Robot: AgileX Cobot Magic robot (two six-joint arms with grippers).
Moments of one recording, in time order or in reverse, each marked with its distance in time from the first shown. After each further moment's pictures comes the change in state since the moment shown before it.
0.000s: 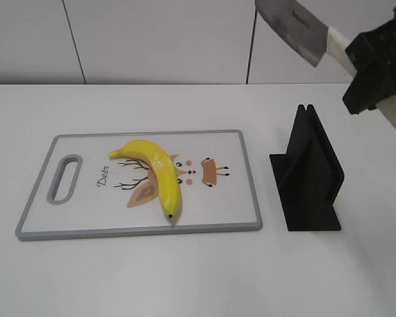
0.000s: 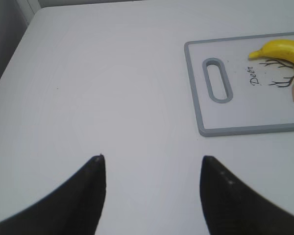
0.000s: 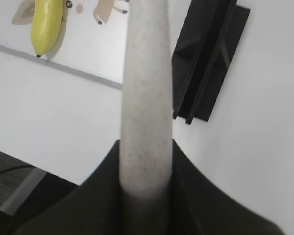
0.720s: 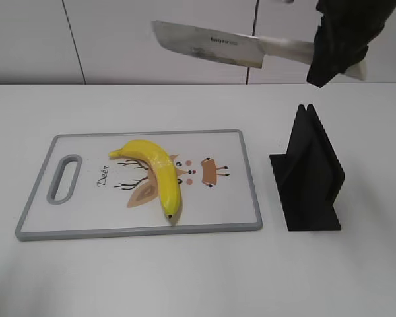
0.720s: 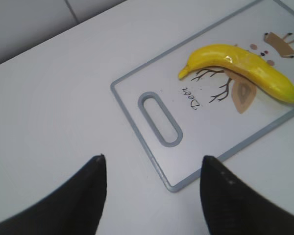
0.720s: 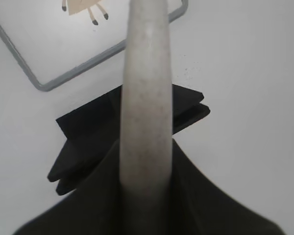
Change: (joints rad) left arm -0.003 0.759 -0.299 -0.347 -0.244 0.600; right arm 0.000 0.383 -0.383 -0.104 0.073 -0.758
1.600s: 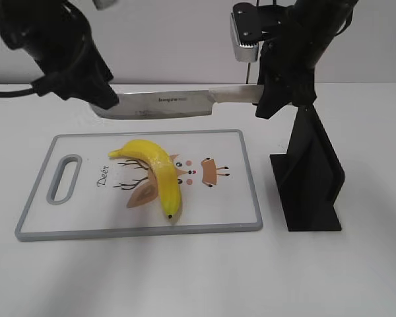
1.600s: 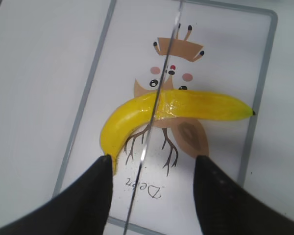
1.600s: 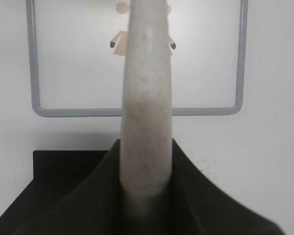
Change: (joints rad) left arm -0.326 0.873 -0.631 -0.088 0.149 0.498; right arm 0.008 0.234 -0.072 0.213 -0.053 -0.559
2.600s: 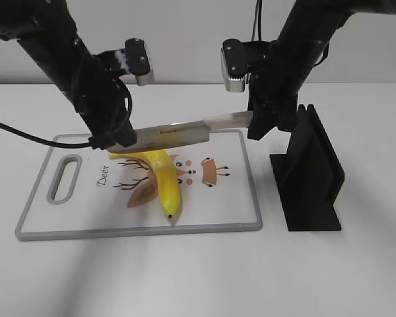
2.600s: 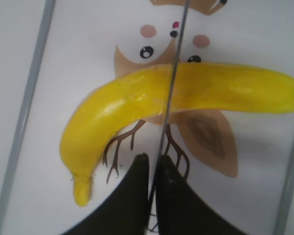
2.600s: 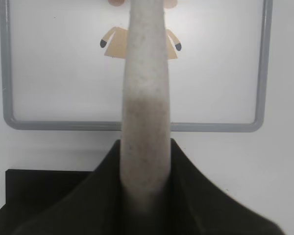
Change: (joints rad) left arm -0.038 0.285 -0.021 0.049 -0.106 0.033; right arm 0.001 0.127 -0.003 0.014 -0.066 -0.036
